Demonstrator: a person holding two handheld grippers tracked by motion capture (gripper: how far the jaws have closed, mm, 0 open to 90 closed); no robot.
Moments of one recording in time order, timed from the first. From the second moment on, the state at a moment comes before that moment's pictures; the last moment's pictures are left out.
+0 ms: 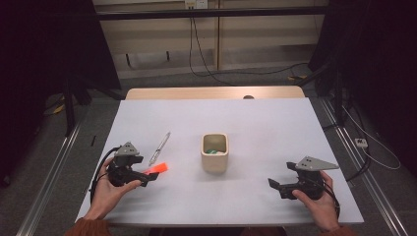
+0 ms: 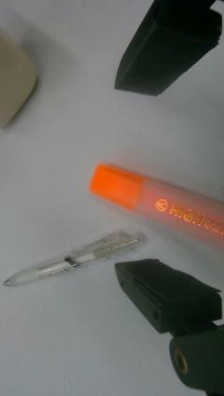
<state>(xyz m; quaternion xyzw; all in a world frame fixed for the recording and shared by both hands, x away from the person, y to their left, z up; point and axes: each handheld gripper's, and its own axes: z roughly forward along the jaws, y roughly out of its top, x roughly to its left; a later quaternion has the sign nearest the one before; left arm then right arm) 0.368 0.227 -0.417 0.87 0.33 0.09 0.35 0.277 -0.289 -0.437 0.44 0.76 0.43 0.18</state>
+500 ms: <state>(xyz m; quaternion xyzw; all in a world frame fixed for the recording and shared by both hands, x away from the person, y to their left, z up) 0.374 0.208 -0.424 0.91 0.29 0.10 0.29 0.277 -0.288 -0.437 0.44 0.76 0.43 0.18</state>
